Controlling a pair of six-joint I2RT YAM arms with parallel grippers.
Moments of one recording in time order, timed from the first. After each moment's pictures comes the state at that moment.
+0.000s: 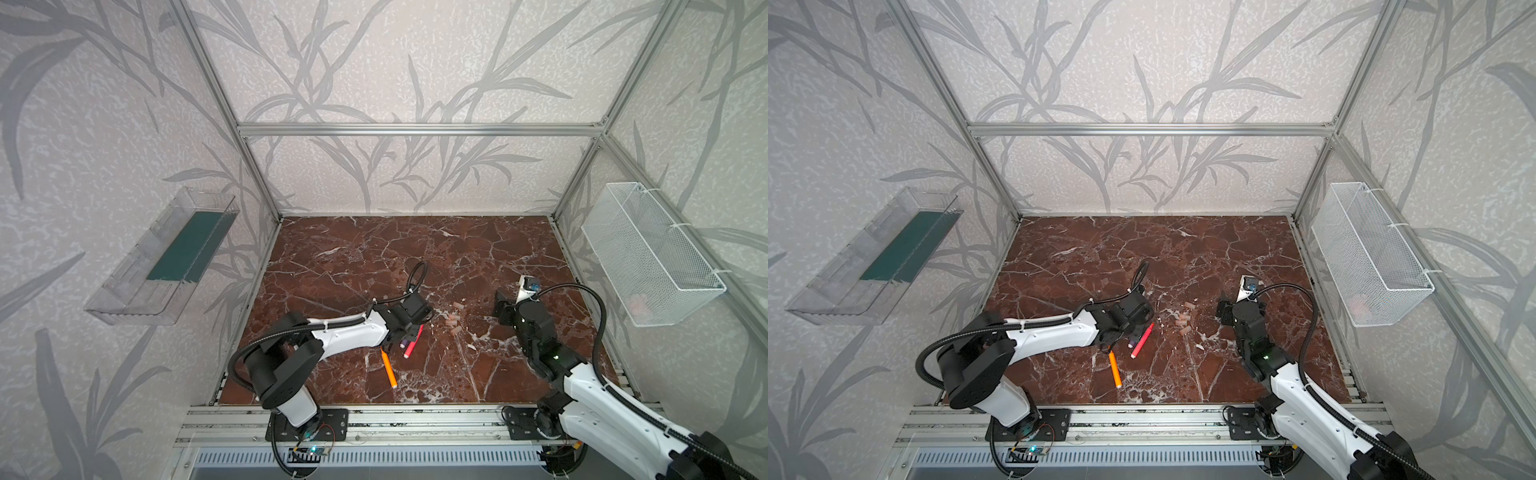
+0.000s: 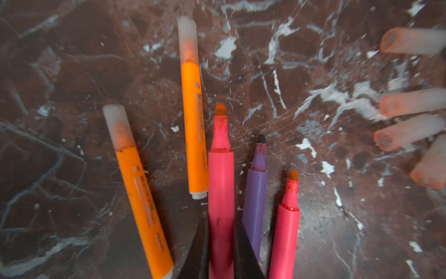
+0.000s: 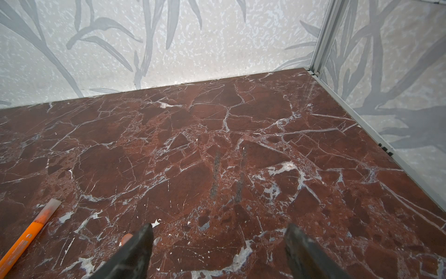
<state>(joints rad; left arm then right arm) -0.90 1.59 0.93 -0.42 -0.33 -0.49 0.46 0.80 0.31 0.11 0.48 0.31</state>
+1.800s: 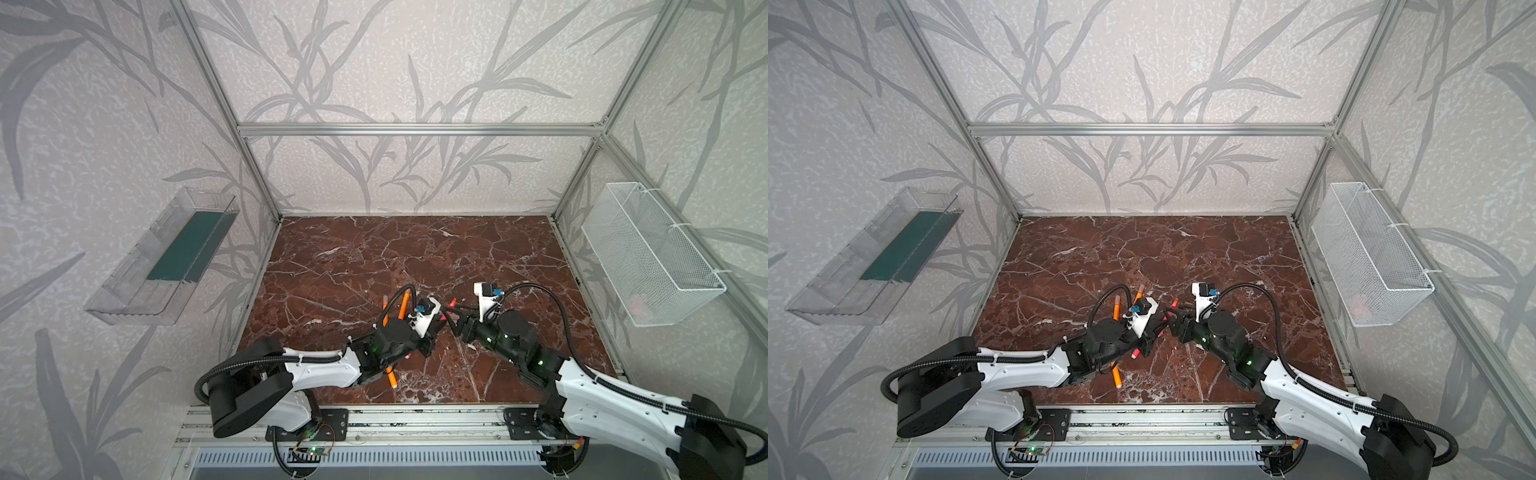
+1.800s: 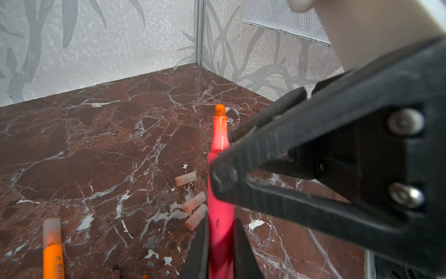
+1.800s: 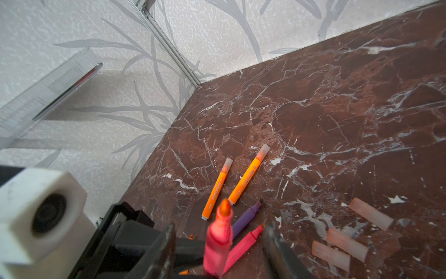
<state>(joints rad) -1.06 1.39 0.48 0.68 -0.10 -0.16 0.83 0.92 0.37 0.31 0.07 0.66</state>
